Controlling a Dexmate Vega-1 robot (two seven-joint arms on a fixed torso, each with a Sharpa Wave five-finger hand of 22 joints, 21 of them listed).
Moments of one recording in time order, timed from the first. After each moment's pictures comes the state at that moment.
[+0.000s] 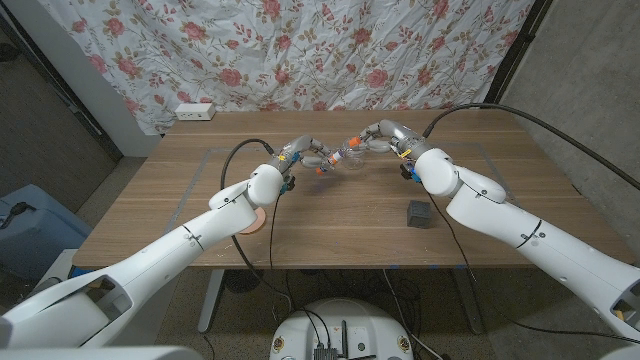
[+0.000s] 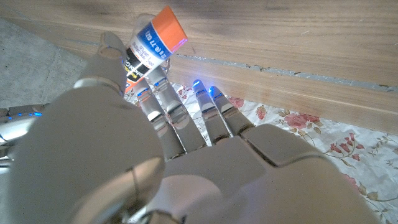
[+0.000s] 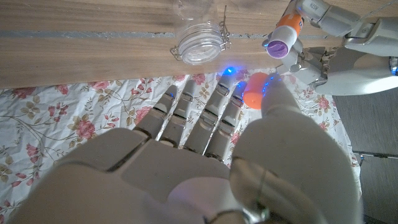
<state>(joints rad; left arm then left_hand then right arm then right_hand) 0.72 0.65 0.70 -1.76 0.21 0.26 0.17 0.96 -0.06 0.33 -0.20 0.18 1.10 -0.22 0.22 0.19 1.21 -0.22 0.19 0.18 0.58 -0.05 0.17 0.16 0.34 -0.04 0.19 0.17 -0.76 -0.77 -0.65 -2.03 -0.25 -0.47 -0.05 0.89 0.02 0.31 -0.15 0.18 0.86 -0.22 0.47 0.18 1.03 -0.22 0.23 0.24 0.43 -0.04 0.45 0.26 0.37 0.02 0.19 0.16</state>
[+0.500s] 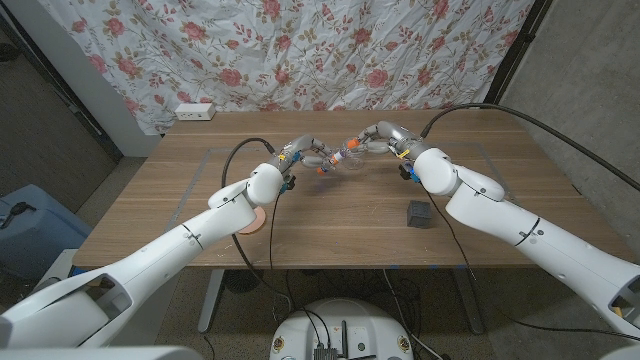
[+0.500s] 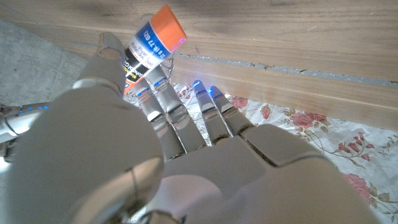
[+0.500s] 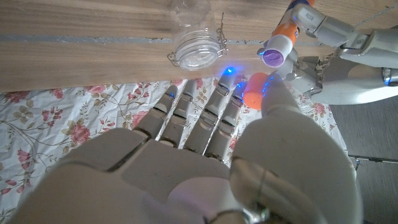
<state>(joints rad) 0.71 0.65 0.70 -1.75 0.22 0.24 0.16 0.94 -0.06 0.34 -0.20 0.18 1.09 -0.21 0.21 0.19 1.21 -0.22 0.19 0.18 0.57 -0.05 0.17 0.16 0.34 -0.04 0.19 0.17 -0.74 -0.78 -0.68 -2.02 -0.25 -0.46 -0.03 0.89 0.02 0.30 -0.15 0.18 0.86 -0.22 0.46 0.18 1.03 -0.22 0.23 0.24 0.43 -0.04 0.45 0.26 0.37 0.02 0.19 0.16</state>
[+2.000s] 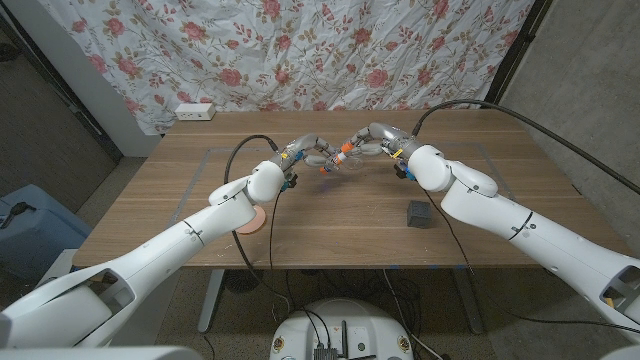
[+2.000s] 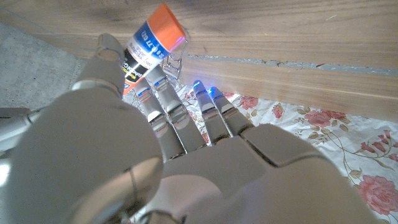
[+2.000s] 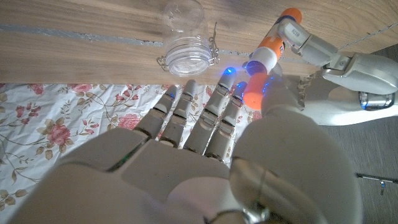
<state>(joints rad) 0.68 0.65 0.71 -1.71 0.25 0.18 0.12 0.94 -0.06 0.34 -0.21 0.18 1.09 -0.21 0.21 0.19 1.21 -0.22 0.19 0.18 0.56 -0.05 0.17 0.17 0.33 -0.04 0.19 0.17 -0.69 -0.76 -0.72 -1.99 -0.31 -0.43 0.05 0.89 0.02 0.30 -0.15 0.18 0.86 -0.22 0.44 0.18 1.02 -0.22 0.22 0.24 0.43 -0.04 0.46 0.26 0.36 0.03 0.19 0.16</state>
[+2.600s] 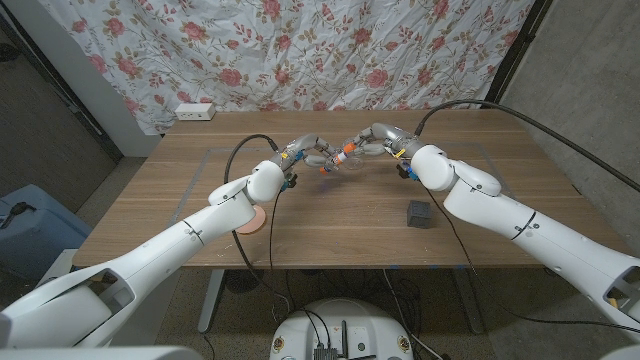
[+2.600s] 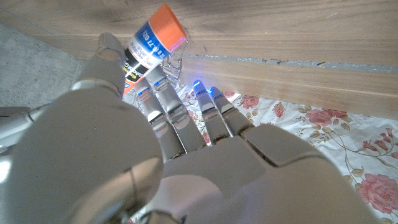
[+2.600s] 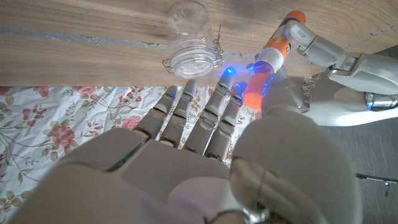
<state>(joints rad) 0.69 0.65 0.71 -1.71 0.26 0.17 0.12 0.94 -0.06 0.34 -0.21 0.18 1.10 -0.20 0.21 0.19 1.21 -0.22 0.19 0.18 0.56 -0.05 0.17 0.17 0.33 -0.04 0.19 0.17 -0.70 -0.77 -0.70 -1.99 -0.30 -0.43 0.05 0.89 0.02 0.30 -0.15 0.18 0.86 -0.22 0.44 0.18 1.02 -0.22 0.22 0.24 0.43 -0.04 0.46 0.26 0.36 0.03 0.19 0.16</state>
